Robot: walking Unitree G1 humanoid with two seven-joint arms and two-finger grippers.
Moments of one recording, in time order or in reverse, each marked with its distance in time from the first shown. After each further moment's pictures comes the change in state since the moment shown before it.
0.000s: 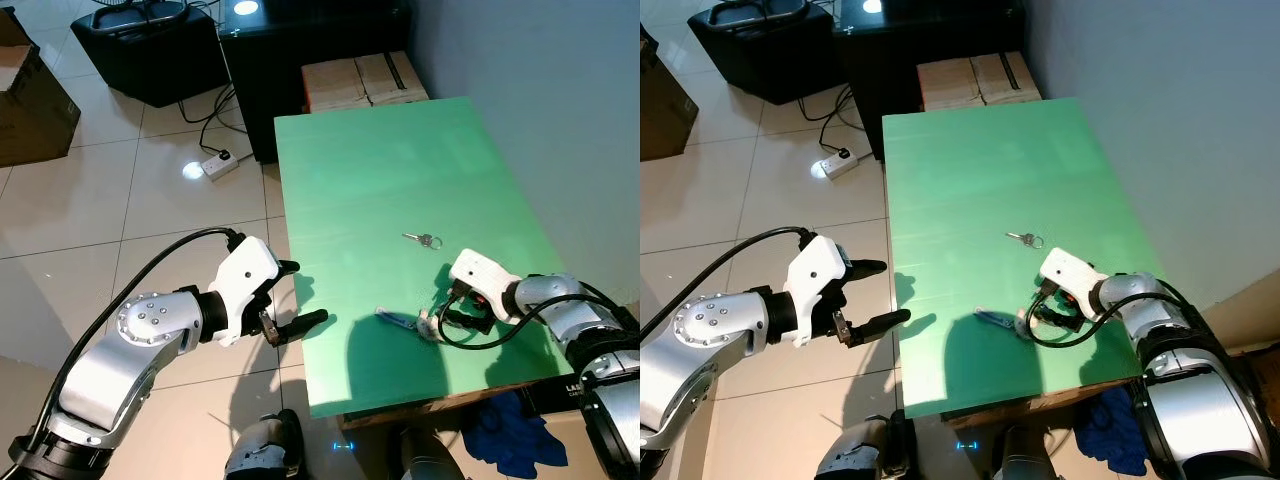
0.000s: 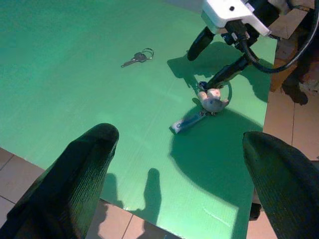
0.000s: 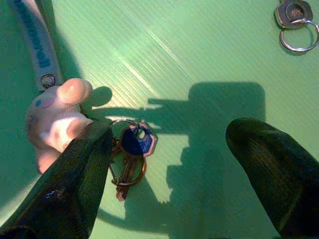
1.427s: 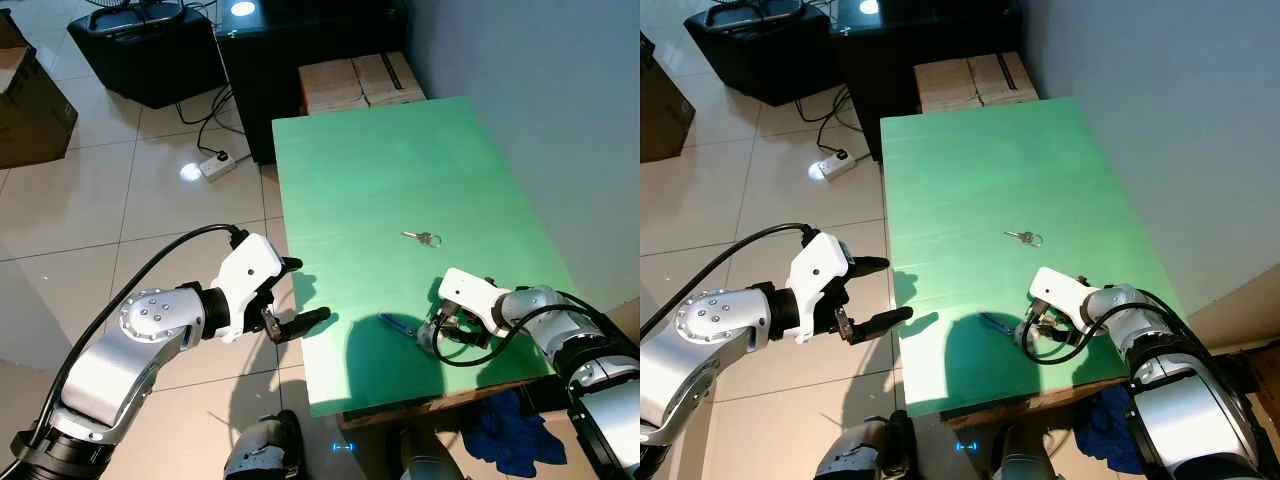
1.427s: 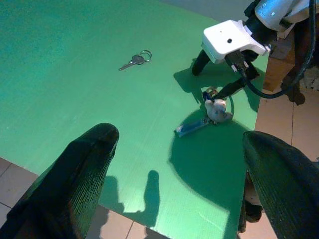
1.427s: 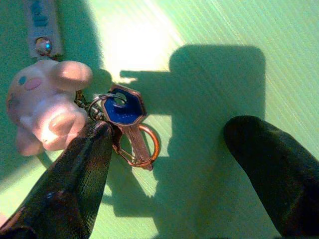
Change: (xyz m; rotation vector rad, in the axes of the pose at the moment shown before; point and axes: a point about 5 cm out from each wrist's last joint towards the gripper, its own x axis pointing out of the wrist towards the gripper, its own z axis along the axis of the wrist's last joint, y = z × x) left arm 0.002 0.001 0.004 0.015 -0.005 -0.006; right arm 0.012 0.014 -0.011 -0.077 0.133 -0.019
